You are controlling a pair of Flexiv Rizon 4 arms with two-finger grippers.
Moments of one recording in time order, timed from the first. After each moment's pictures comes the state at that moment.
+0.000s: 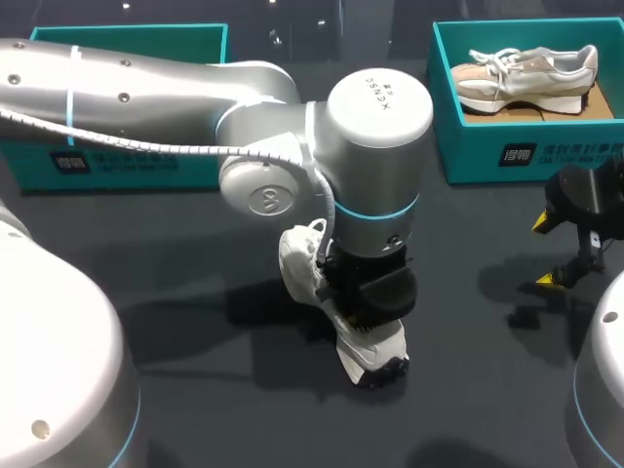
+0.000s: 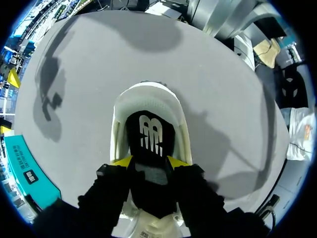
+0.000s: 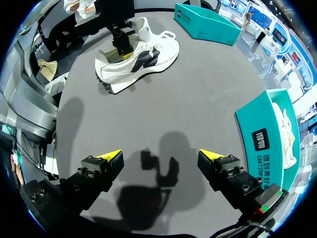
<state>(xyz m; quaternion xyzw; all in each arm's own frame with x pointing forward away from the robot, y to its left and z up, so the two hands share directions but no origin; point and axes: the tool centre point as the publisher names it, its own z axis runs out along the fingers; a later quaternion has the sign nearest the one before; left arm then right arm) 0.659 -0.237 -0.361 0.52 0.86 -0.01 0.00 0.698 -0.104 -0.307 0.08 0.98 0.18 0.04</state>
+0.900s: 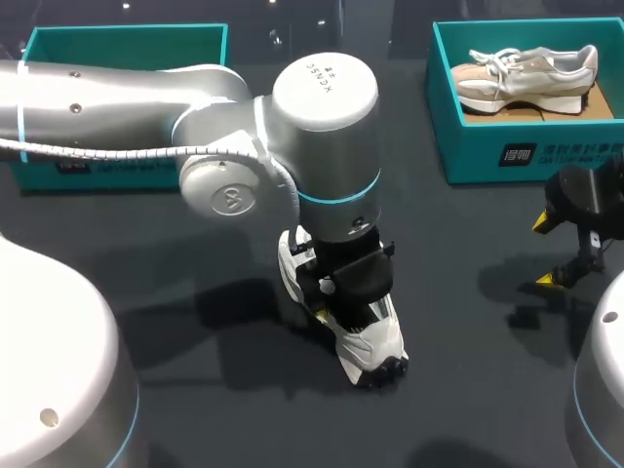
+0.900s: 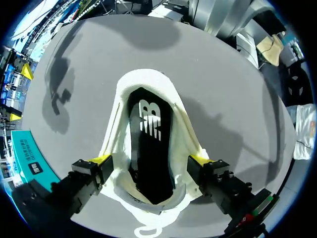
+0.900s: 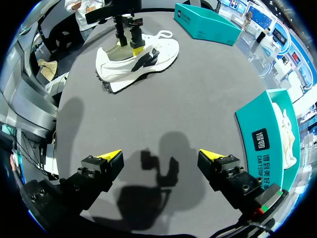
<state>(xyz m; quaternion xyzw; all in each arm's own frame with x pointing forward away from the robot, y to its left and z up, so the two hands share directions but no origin) 0.676 -0.221 -0.351 0.52 0.85 -0.05 0.03 0.698 -0.104 -0.307 0.08 0.98 0.18 0.04</state>
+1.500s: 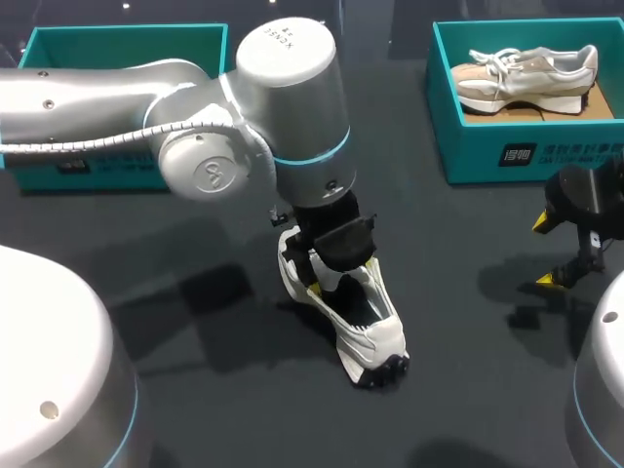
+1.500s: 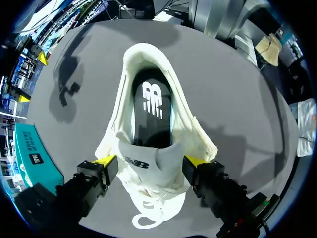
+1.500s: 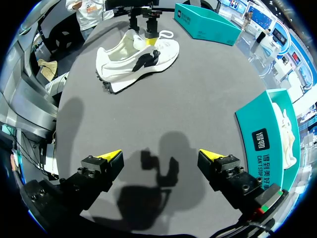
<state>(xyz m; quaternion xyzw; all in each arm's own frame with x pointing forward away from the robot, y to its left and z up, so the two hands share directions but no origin) 0.710 -0.208 -0.344 0.52 0.85 -0.09 0.02 0.698 -0.104 -0.307 0.08 0.98 0.18 0.04</state>
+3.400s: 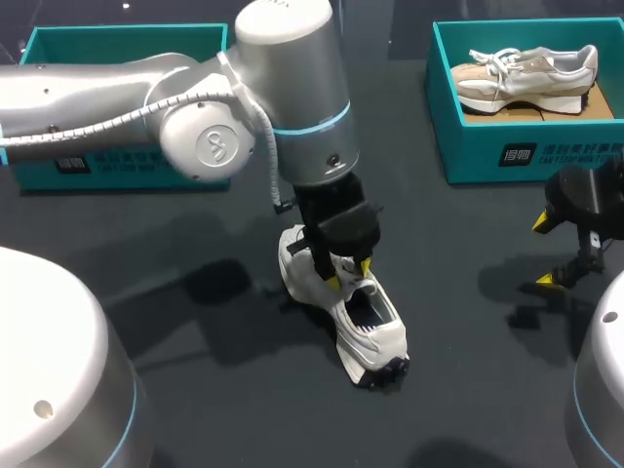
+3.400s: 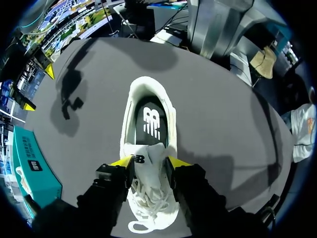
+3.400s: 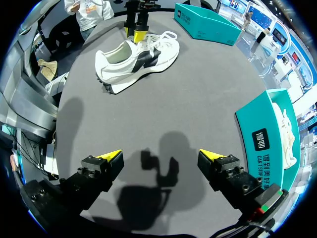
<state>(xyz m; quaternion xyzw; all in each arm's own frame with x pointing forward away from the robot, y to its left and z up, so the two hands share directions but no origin) 0.688 -0.219 -0.320 0.51 0.85 -0.14 -0.03 0.698 -0.104 -0.307 0.08 0.98 0.18 0.04</state>
